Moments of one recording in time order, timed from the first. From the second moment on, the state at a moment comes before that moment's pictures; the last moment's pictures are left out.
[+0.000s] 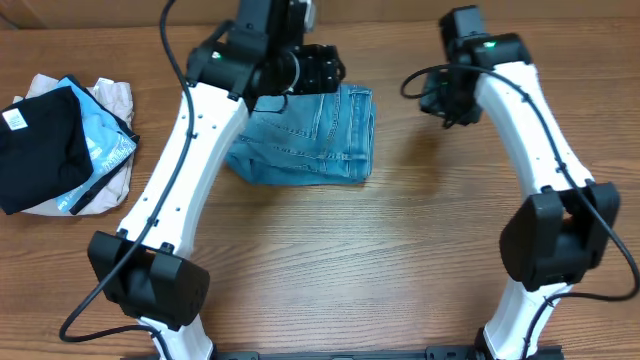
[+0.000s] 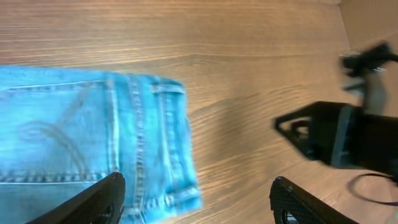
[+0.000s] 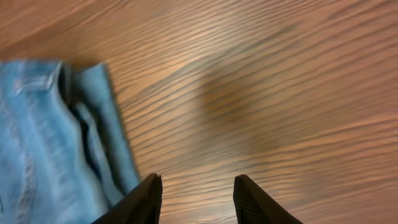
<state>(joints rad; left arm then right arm) -0.33 1.90 1.96 -0.92 0.34 -0.39 0.14 2.02 1.89 -1.18 0.04 0.49</state>
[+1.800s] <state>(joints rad) -0.09 2.44 1.97 -1.48 0.17 -0.21 0.27 2.33 1.65 -0.98 -0.95 0.17</state>
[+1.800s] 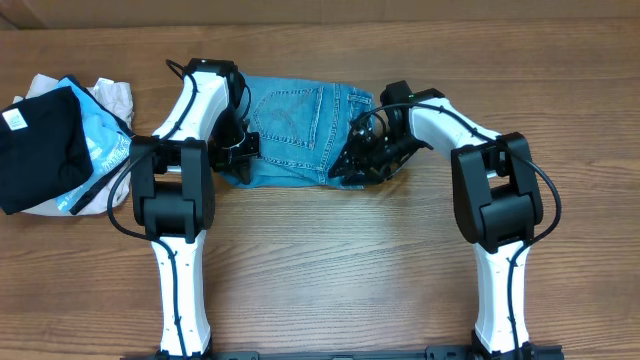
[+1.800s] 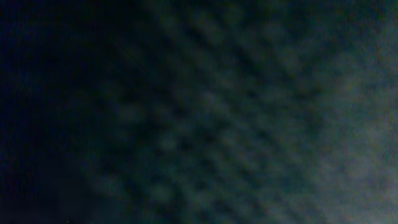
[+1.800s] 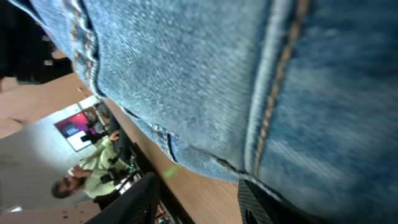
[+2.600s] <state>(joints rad) -0.06 2.40 1.97 -1.56 0.16 -0.15 0.22 2.33 1.73 -1.05 -0.80 0.20</state>
